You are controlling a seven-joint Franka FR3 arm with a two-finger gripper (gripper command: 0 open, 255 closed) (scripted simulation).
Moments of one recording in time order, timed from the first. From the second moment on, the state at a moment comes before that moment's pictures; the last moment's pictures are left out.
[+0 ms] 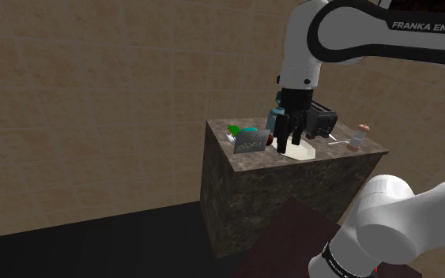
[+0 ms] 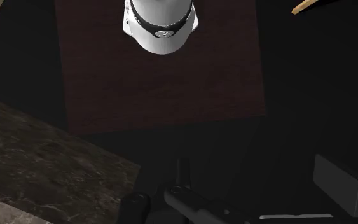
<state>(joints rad) 0.01 -0.77 0.00 -2.40 0.12 1.42 0.07</state>
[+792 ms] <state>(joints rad) 0.01 -0.68 -0.26 -2.46 -0.07 1.63 -0.40</state>
